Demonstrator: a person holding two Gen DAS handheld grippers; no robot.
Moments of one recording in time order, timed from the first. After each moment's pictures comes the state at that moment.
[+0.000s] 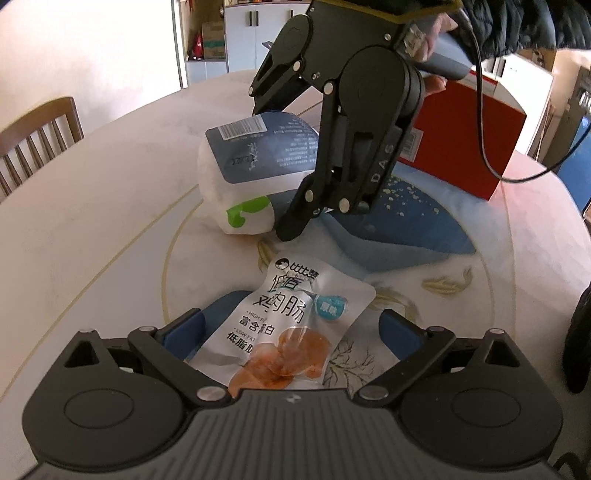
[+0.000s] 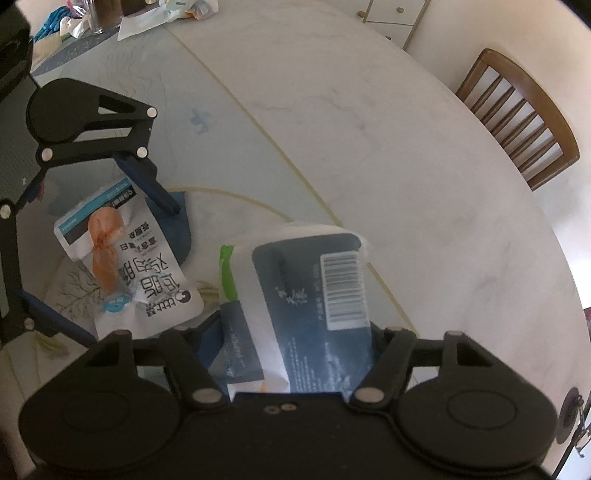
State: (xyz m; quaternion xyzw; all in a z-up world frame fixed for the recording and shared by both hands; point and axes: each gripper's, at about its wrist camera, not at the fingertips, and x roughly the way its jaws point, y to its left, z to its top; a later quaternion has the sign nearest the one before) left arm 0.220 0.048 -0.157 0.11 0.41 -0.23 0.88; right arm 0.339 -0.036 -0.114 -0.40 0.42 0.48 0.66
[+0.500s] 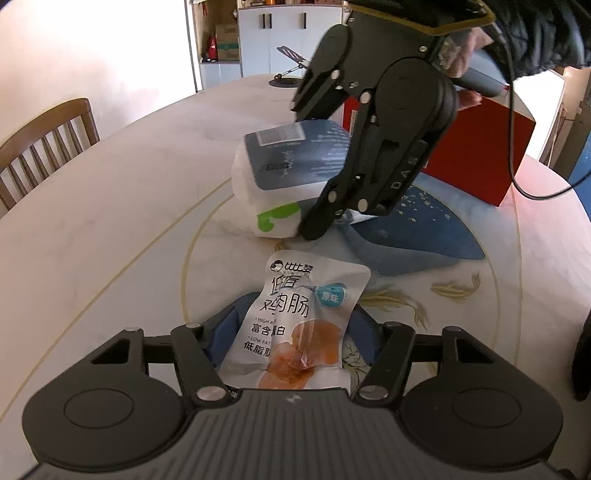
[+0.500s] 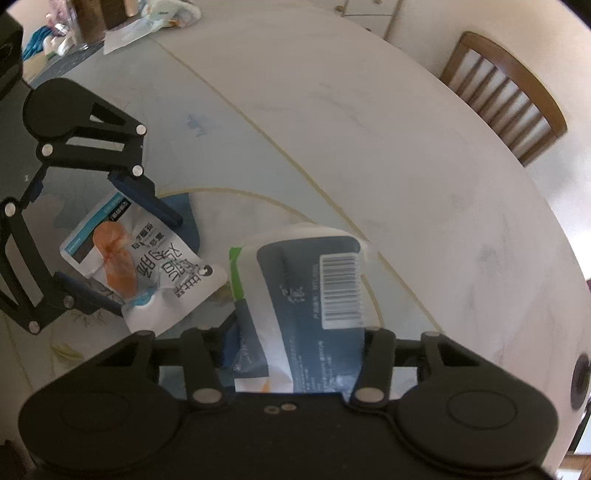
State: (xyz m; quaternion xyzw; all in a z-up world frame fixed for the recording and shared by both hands) left arm 0.224 0.057 -0.146 0.10 0.41 -0.21 0.88; right arm 0.329 -0.053 -0.113 -0.37 0.44 0.46 0.68
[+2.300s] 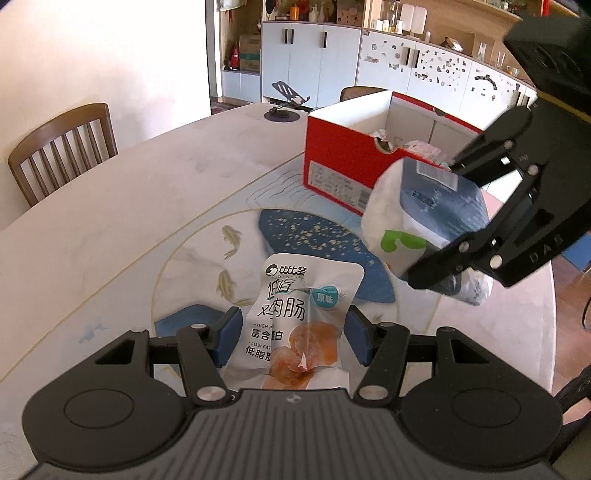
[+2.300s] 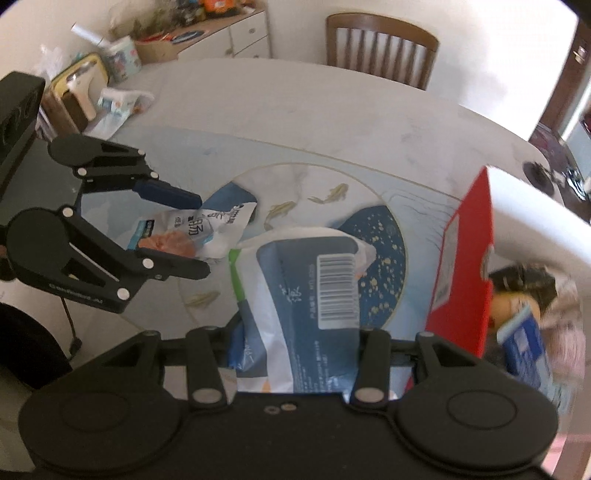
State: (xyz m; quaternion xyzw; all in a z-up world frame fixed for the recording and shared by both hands) left arm 0.172 0.012 -0.071 0.06 0.40 -0.19 0.90; right arm 0.200 -0.147 -0.046 -0.16 0.49 0.34 0.79
